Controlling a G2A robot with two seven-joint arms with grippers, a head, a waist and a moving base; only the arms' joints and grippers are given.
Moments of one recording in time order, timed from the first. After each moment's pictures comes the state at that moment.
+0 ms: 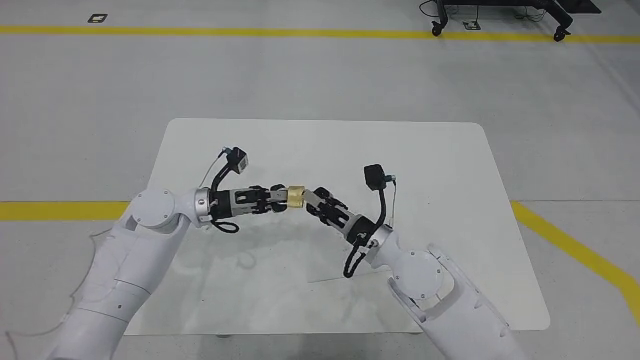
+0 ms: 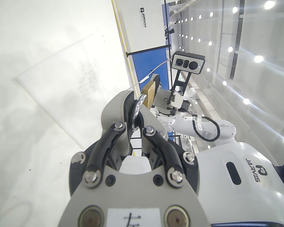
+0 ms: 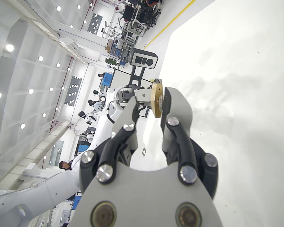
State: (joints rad) left arm 1.05 -1.03 -1.11 -1.27 -0.48 -0.26 -1.18; right arm -1.44 -1.23 0.99 -1.86 -0.11 0.08 0.26
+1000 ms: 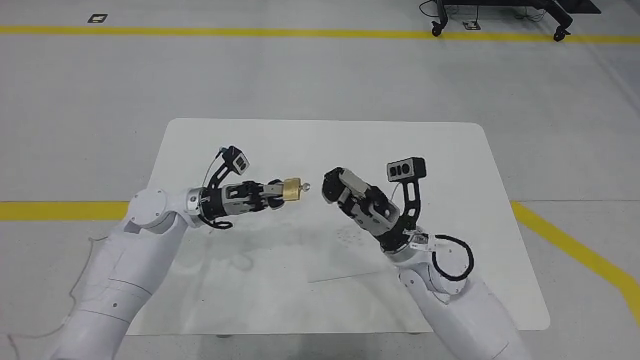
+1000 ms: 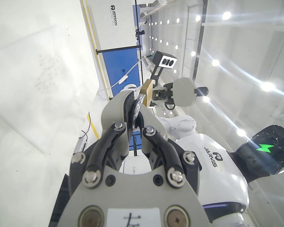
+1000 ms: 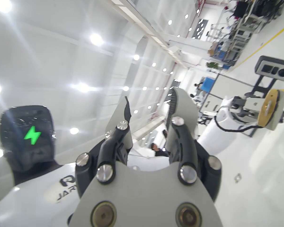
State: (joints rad) left arm 1.06 -1.05 -1.13 -1.25 -0.71 -0.21 -1.27; right arm -1.43 -1.24 1.06 -1.74 0.72 -0.50 0.57
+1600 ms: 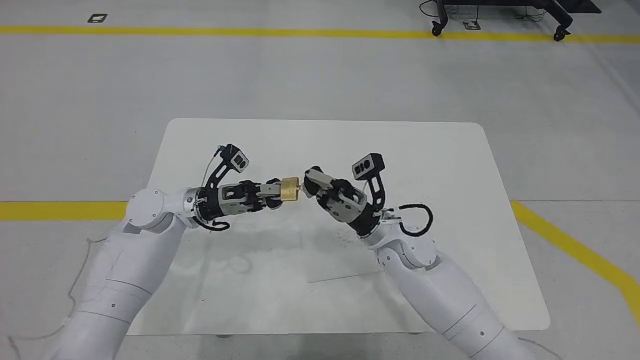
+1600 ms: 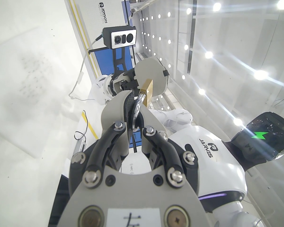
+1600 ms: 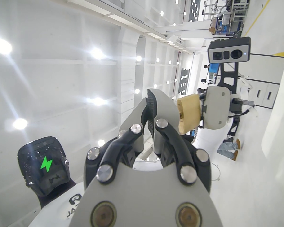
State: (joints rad) left arm 1.07 -1.05 -1.15 -1.26 -0.75 -0.24 -1.31; right arm -1.25 -1.30 0.92 -1.47 0.80 -0.42 0.62
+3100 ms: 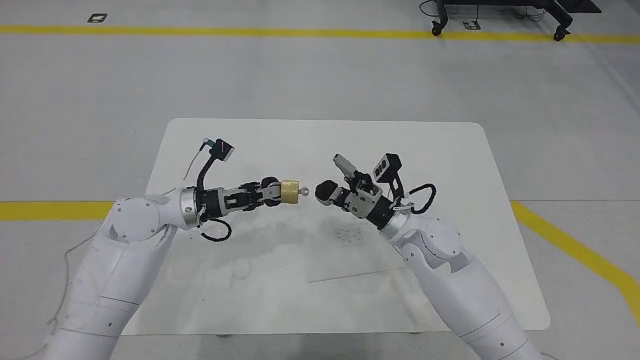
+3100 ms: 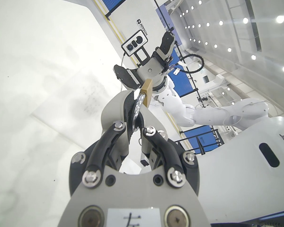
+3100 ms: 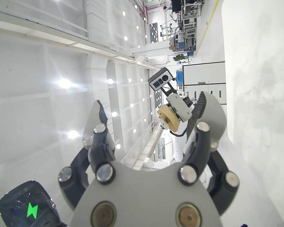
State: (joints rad) left arm 1.16 -1.02 -1.26 -1.47 -0.30 -0.49 -1.12; right arm -1.35 -1.26 1.10 -1.59 0.69 -0.04 0.53
